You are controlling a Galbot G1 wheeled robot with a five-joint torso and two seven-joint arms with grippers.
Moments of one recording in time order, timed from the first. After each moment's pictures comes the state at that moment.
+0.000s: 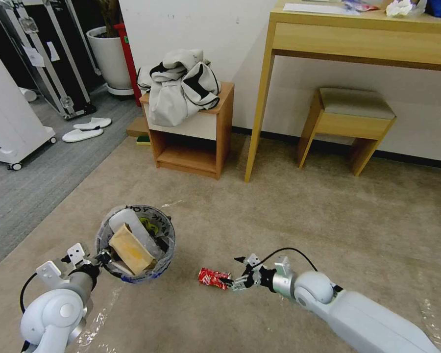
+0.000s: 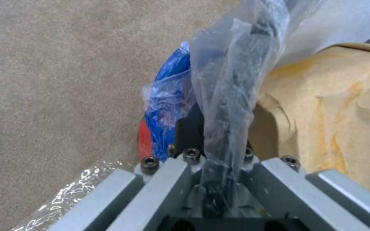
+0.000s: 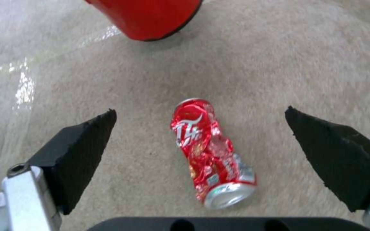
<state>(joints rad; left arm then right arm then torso) 1.43 -1.27 -0.79 -2.00 -1.00 0.56 -0.39 -0.73 0.87 -0.45 1.48 0.65 -0.15 -0.40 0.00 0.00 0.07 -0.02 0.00</state>
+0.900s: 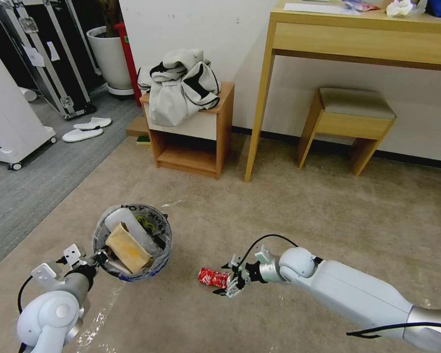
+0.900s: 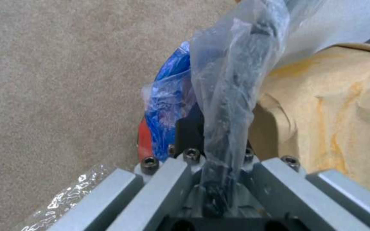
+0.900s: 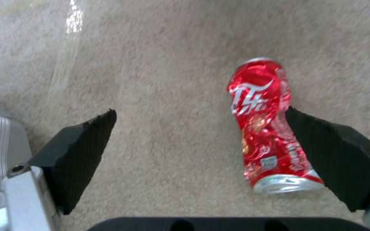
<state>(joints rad) 1.43 -1.28 -0.81 -1.97 -1.01 0.54 -0.35 -0.51 0.91 -0.69 1.39 0.63 -0.28 -0.58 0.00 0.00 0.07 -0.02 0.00</state>
